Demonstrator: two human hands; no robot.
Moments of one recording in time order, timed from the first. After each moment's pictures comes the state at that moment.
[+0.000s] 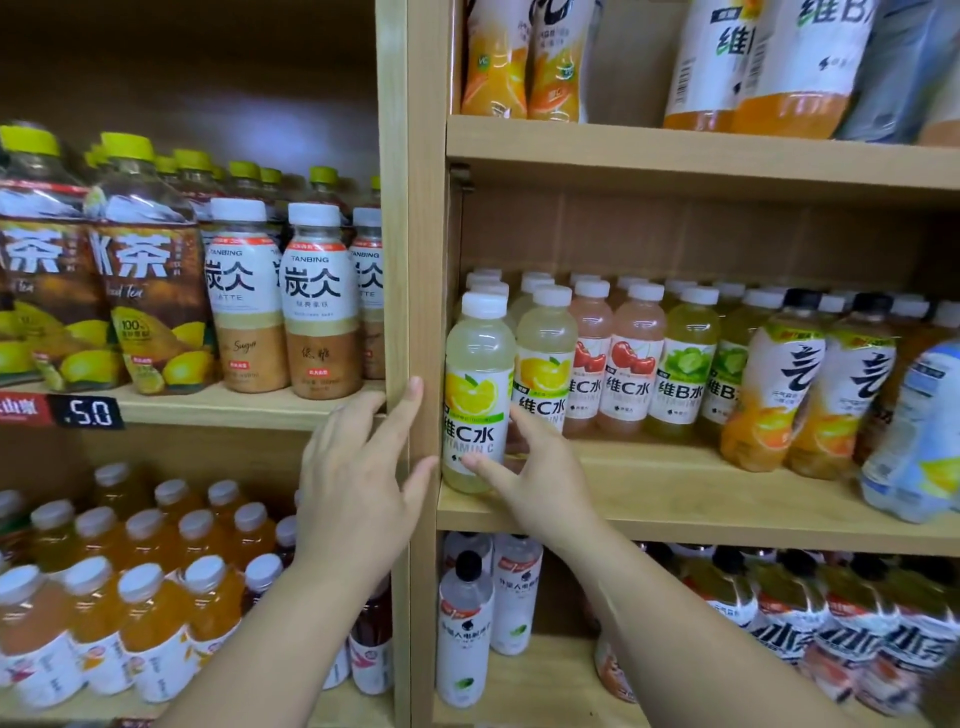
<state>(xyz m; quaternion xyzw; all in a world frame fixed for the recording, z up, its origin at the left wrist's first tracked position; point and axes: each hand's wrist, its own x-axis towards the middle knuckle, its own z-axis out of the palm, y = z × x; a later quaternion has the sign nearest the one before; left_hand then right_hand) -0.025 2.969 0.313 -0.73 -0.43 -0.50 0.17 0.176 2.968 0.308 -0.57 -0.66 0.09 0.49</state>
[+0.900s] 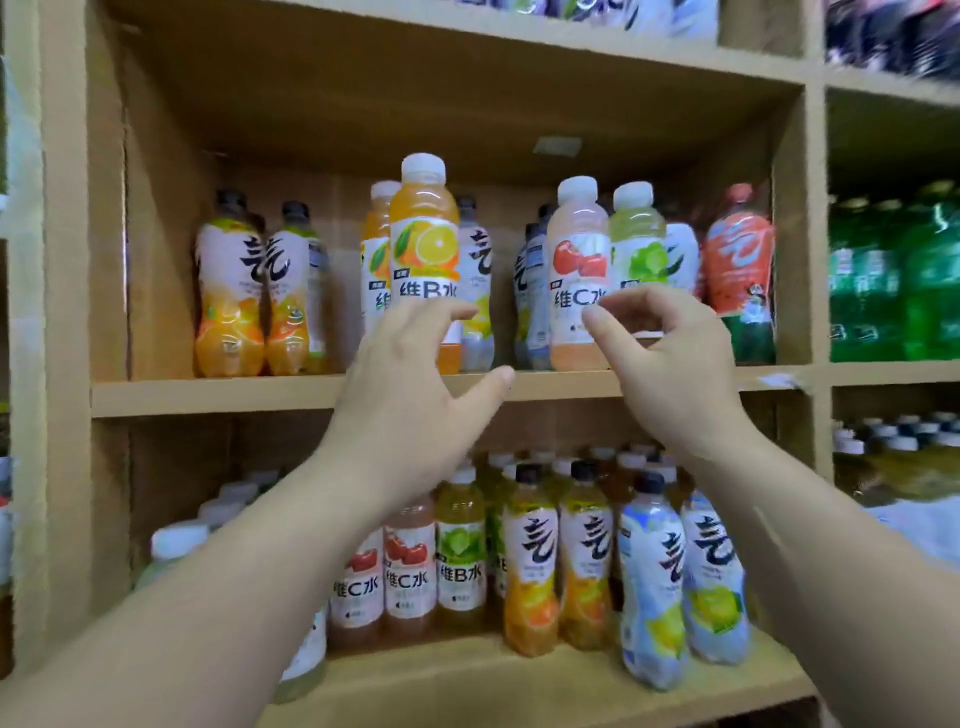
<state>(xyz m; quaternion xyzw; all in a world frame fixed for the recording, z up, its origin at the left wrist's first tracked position) 0.217 2.873 0.567 -0.80 -0.23 -0.56 0.02 0.428 2.807 0.577 -0.50 -0.53 -0.26 0.64</state>
